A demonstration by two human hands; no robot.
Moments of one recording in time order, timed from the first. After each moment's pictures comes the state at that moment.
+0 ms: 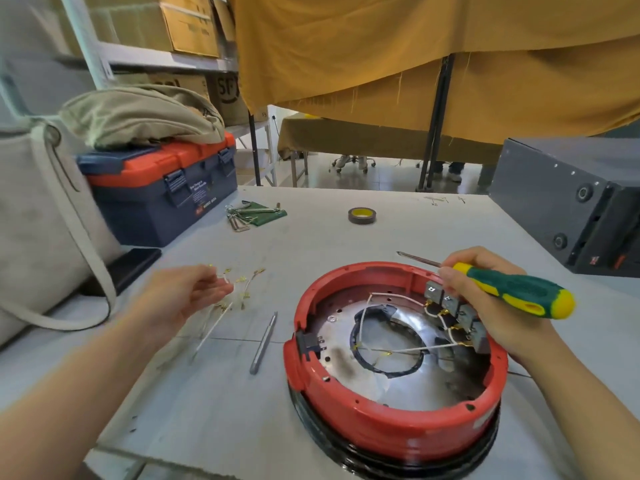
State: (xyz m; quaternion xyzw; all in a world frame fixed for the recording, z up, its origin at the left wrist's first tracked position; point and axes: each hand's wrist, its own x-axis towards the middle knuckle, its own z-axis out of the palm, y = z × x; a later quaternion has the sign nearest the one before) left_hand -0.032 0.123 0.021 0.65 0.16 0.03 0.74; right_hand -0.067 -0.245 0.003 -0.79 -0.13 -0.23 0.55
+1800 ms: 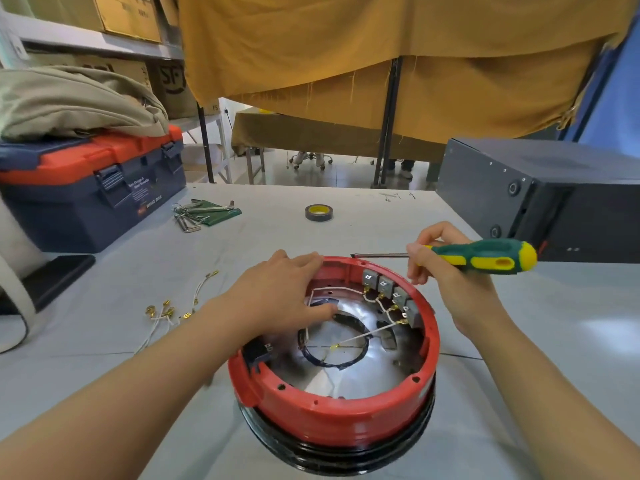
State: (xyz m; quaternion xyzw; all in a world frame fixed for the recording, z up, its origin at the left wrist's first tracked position) left_hand -0.022 -0.014 0.026 0.95 -0.30 0.04 0.00; right_hand -0.062 -0.246 0.016 -0.73 -0.10 -0.26 0.62
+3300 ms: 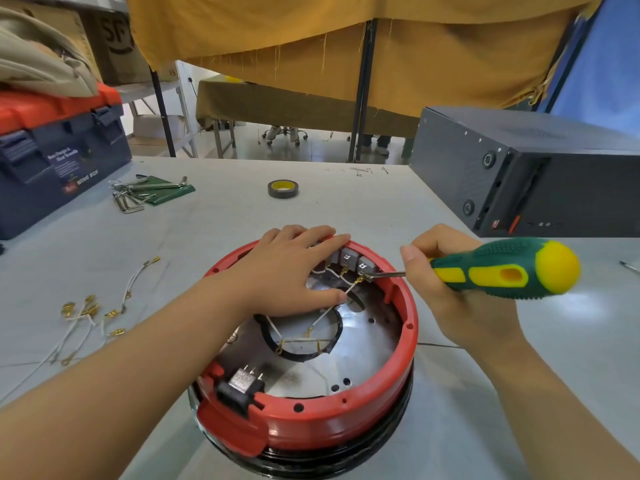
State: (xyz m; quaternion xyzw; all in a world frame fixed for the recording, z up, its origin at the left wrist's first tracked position) left_hand 0.005 -0.069 0.010 0.91 -0.41 0.04 0.04; right_hand -0.101 -0.258 0.015 -0.81 -0.17 -0.37 0.42
